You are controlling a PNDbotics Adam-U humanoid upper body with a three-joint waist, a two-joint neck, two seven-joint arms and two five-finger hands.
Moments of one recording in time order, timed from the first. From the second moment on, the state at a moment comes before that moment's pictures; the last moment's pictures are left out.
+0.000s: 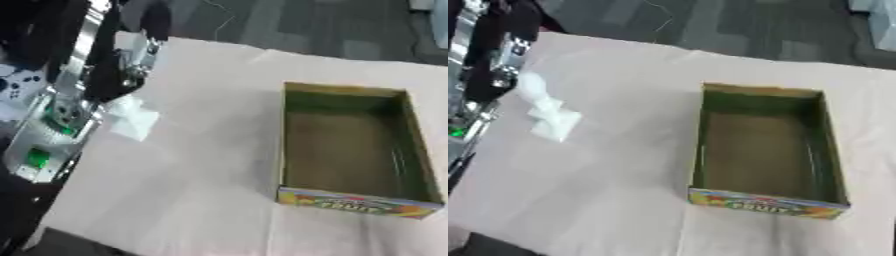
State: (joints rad) left arm -0.40 0.68 -0.22 -1.99 -0.27 -0.15 0.20; right arm -0.55 -0.23 -0.16 -1.98 -0.09 -0.76 0.04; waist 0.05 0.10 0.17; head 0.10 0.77
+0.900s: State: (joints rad) left arm -0.47 1.00 -0.23 -1.99 -0.55 0.24 -0.13; right arm -0.55 -0.23 -0.14 -1.98 -0.11 -0.75 0.08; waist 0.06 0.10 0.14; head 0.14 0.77
